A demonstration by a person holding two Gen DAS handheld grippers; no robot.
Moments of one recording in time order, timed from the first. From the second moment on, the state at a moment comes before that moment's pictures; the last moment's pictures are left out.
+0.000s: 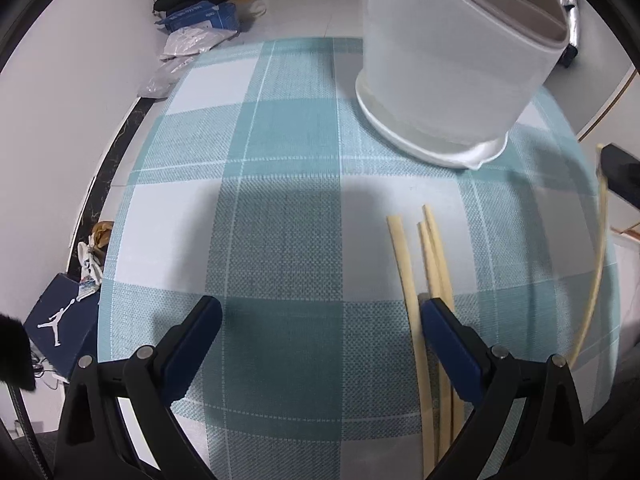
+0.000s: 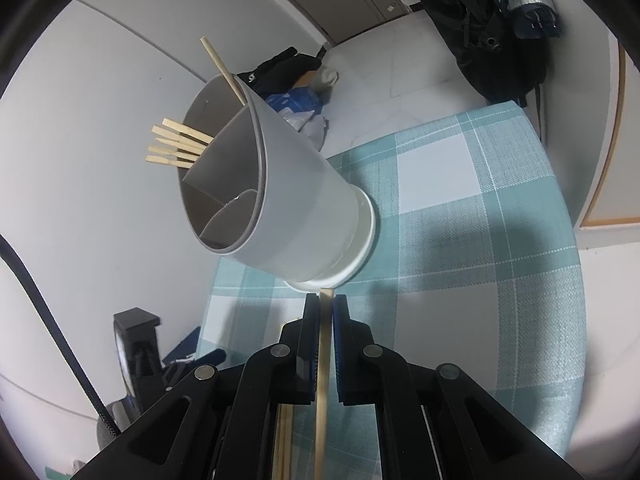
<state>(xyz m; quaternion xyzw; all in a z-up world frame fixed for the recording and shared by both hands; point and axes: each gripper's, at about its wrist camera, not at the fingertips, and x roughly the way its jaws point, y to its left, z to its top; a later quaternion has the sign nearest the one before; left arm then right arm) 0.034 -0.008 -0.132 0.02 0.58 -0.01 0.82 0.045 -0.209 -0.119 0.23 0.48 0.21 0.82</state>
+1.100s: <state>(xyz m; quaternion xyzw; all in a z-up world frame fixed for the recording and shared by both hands) 0.012 0.020 -0.040 -0.11 0.38 -0.06 0.91 0.026 -0.188 -0.089 0.14 0.41 0.23 0.87</state>
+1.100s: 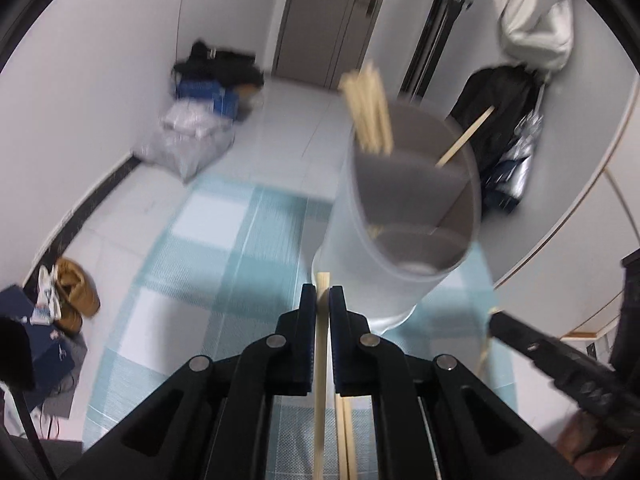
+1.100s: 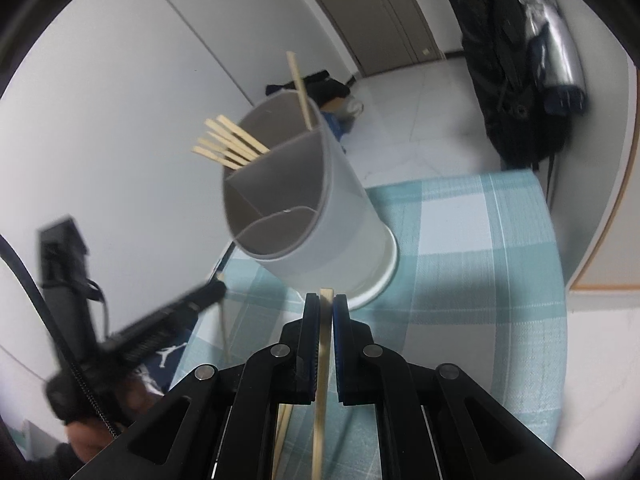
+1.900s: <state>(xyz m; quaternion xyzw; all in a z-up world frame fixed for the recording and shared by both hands) -0.015 0.021 0.002 -0.09 0.34 -0.05 0.93 -0.013 -0.181 -0.065 0.11 0.35 0.22 0.90</state>
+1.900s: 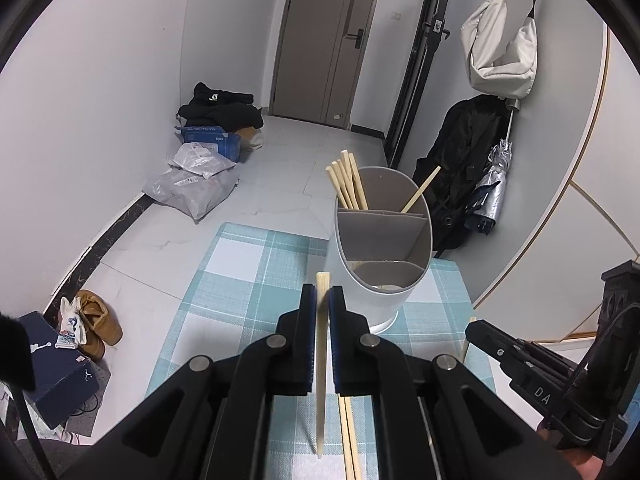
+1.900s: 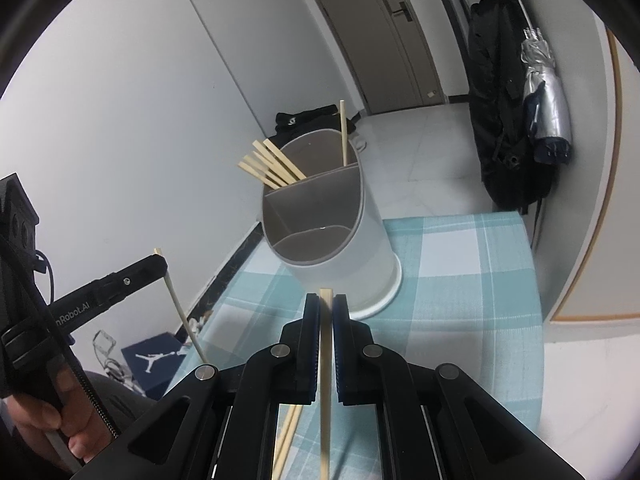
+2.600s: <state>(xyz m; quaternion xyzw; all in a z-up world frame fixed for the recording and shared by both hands) -0.012 0.004 0.044 -0.08 0.31 -0.10 0.94 -0.019 -0.187 -0.033 0.14 0.29 0.24 0.92</state>
